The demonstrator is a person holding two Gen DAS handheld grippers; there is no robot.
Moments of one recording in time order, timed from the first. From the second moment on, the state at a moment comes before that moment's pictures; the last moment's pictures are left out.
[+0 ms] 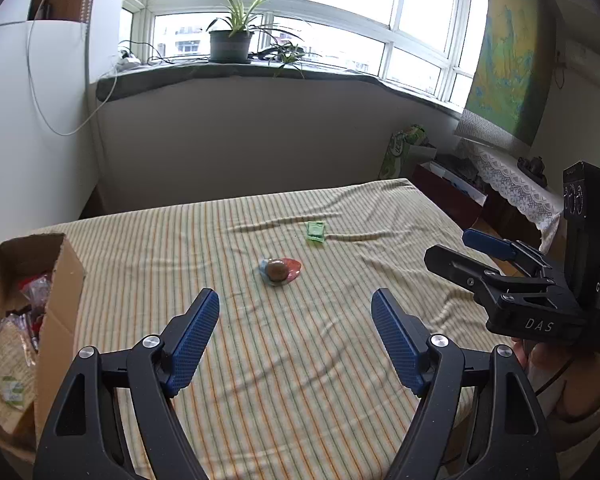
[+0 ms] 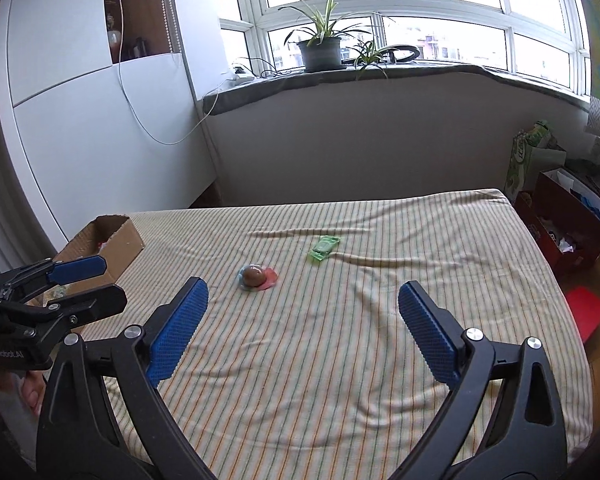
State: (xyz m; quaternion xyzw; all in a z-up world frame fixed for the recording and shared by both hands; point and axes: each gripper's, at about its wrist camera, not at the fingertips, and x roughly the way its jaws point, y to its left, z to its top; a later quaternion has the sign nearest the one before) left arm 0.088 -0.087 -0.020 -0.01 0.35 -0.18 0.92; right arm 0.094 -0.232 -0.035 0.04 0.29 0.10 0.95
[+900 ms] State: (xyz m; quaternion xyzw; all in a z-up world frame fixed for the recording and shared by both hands) left arm 0.201 -0.117 -0.117 0.01 0.44 -0.17 0.88; right arm 0.268 -0.230 -0.109 -0.02 0.45 0.13 0.89
